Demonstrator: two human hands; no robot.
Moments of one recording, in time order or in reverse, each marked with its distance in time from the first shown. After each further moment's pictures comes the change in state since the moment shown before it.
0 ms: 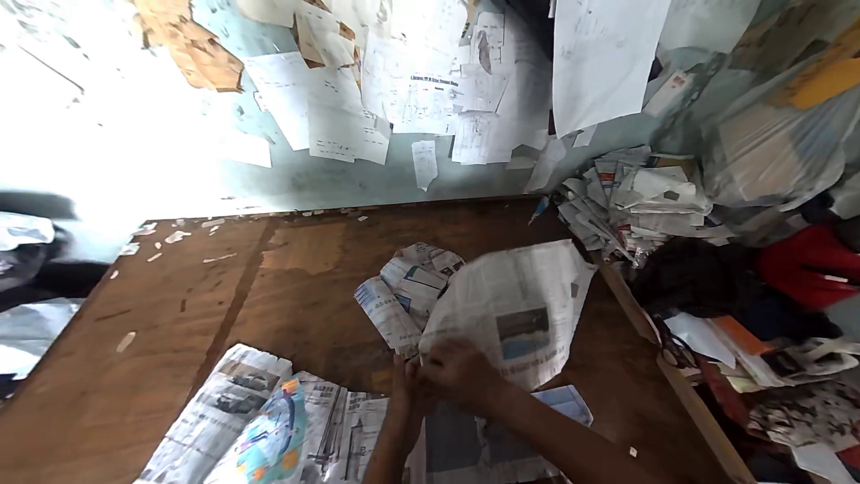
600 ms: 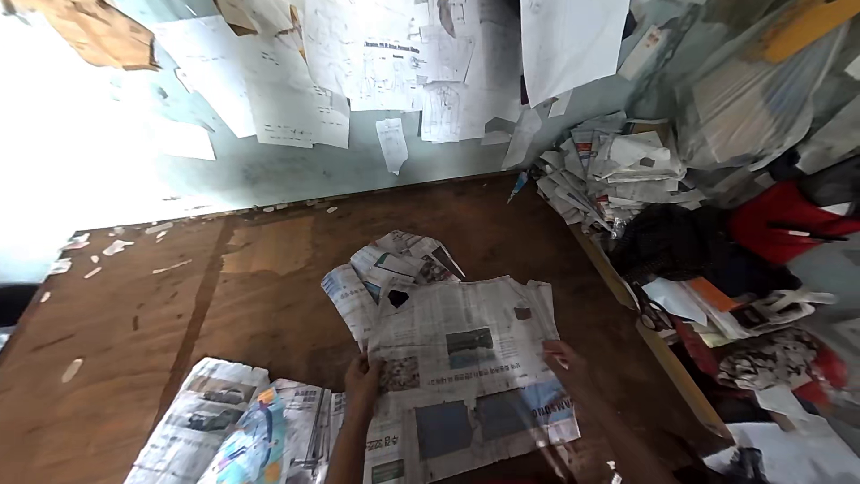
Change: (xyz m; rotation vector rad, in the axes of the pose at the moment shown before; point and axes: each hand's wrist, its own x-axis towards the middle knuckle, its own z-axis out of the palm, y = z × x) left_hand 0.077 -0.036 -0.089 0.507 0.358 0.133; right_hand -0.208 0.074 -0.025 0.515 0.219 1.169
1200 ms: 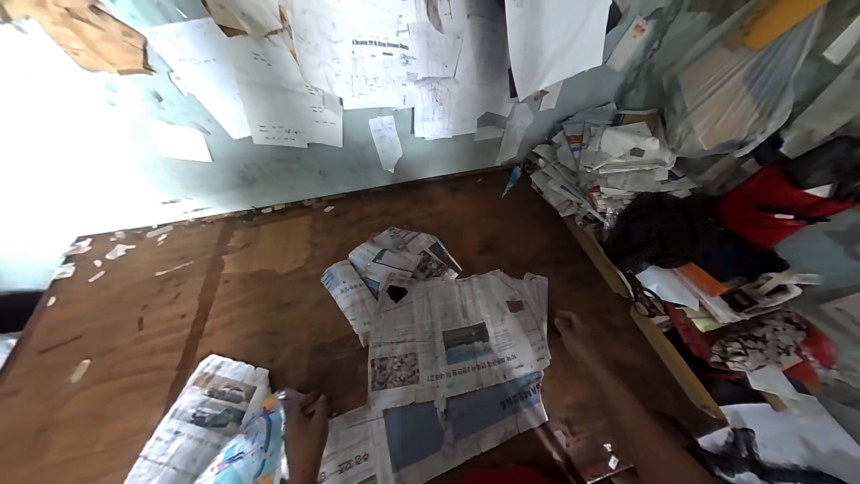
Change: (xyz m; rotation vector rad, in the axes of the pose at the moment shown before) left_hand -0.026 -0.053 -0.106 0.293 0.219 0.110; right_hand 0.044 0.010 -0.021 0.074 0.149 0.289
